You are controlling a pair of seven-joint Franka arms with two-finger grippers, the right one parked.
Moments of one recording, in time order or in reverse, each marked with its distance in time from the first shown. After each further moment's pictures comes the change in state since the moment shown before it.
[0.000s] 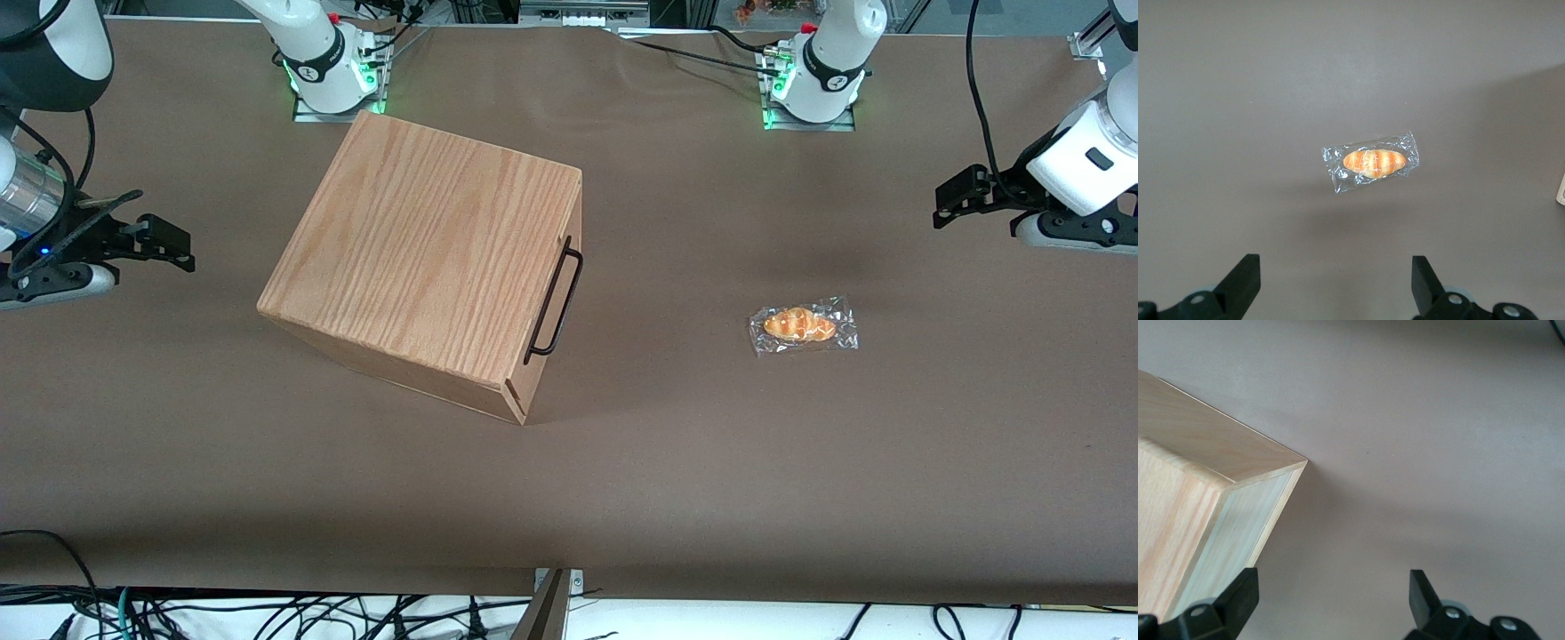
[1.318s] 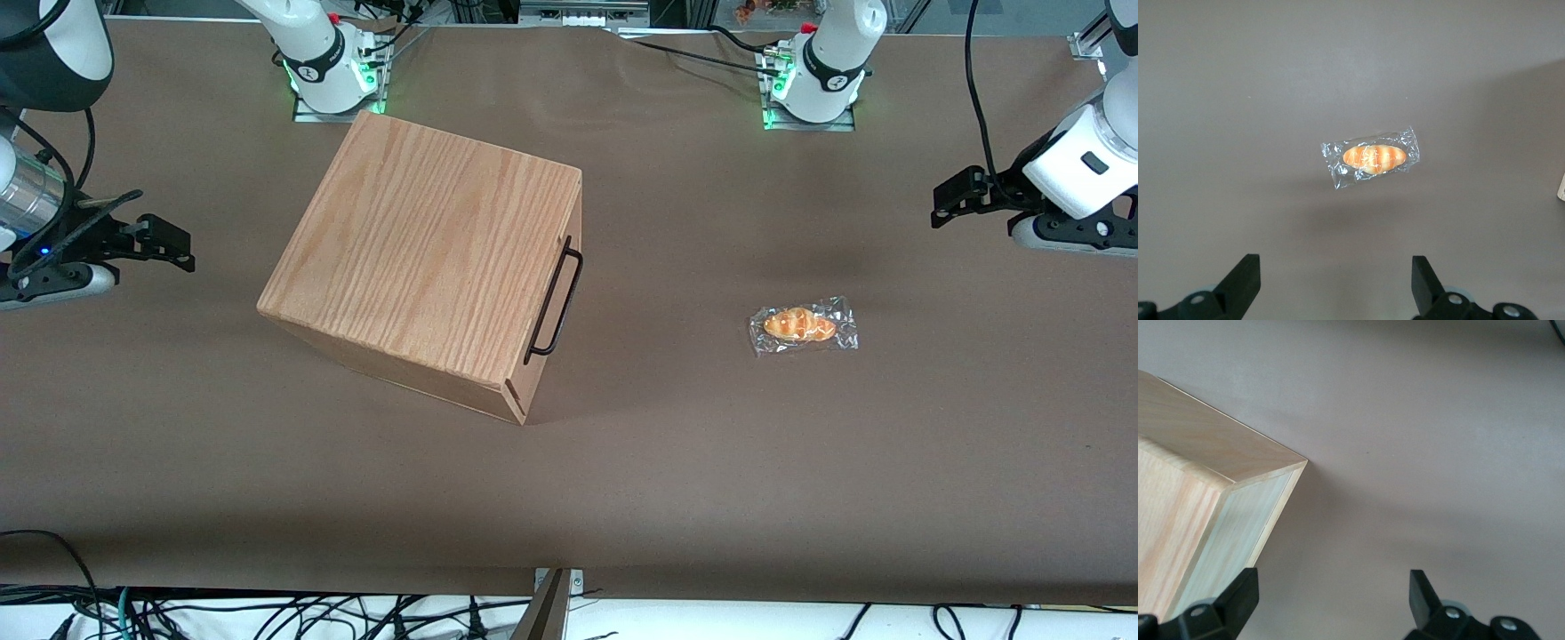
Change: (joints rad) arm 0.000 0.007 0.000 0.000 0.000 -0.015 0.000
